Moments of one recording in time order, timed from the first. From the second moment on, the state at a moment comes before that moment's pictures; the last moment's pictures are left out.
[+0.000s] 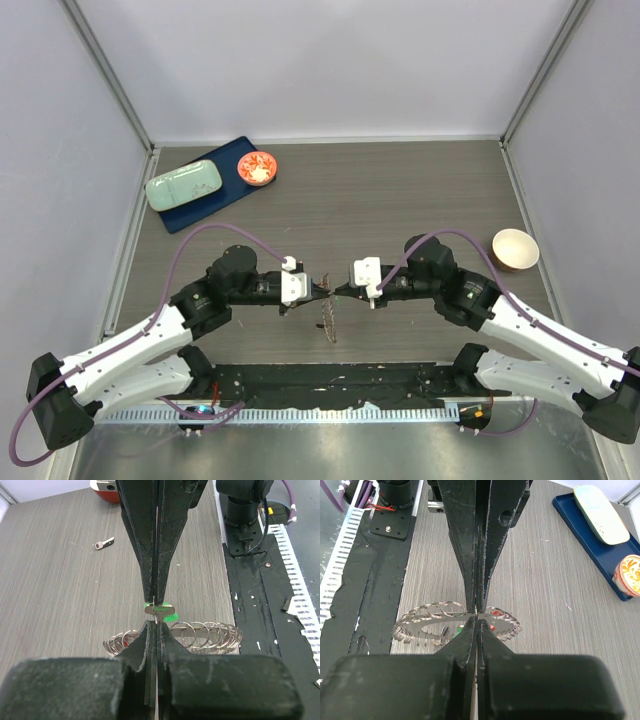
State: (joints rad) left arm -0.88 0.87 0.66 -0.04 0.59 0.39; right arm 0.89 0.89 0.79 -0.23 -0.56 -0.53
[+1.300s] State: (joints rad) left arm -0.88 0.88 0.66 -0.03 0.59 0.39; right arm 0.89 0.88 0.79 -0.24 -0.57 -0.52
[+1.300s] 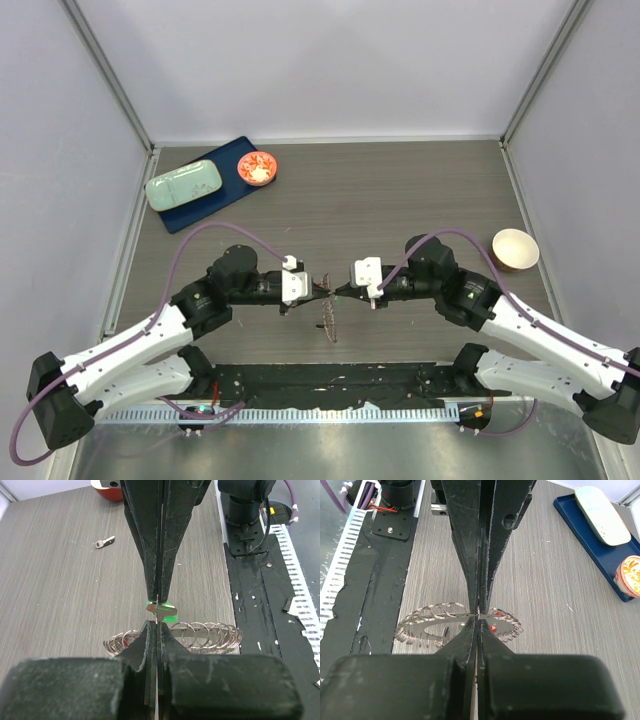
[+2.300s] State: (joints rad) left arm -0.88 0.88 0.62 0.02 0.58 0.29; right arm 0.89 0.92 0.79 -0.23 -0.59 -0.52
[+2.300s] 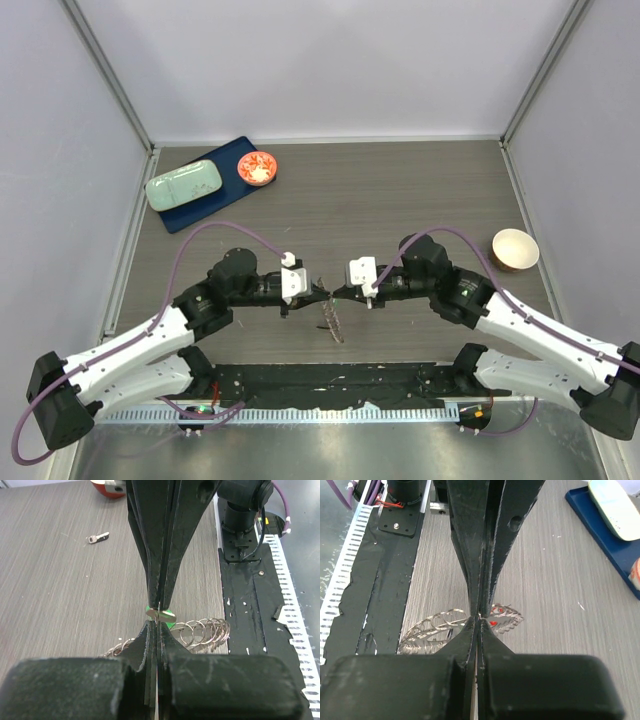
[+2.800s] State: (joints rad) left arm -0.86 0.85 0.61 0.12 0.60 0.24; right arm 0.90 0.94 0.78 -0.27 -0.58 -0.52
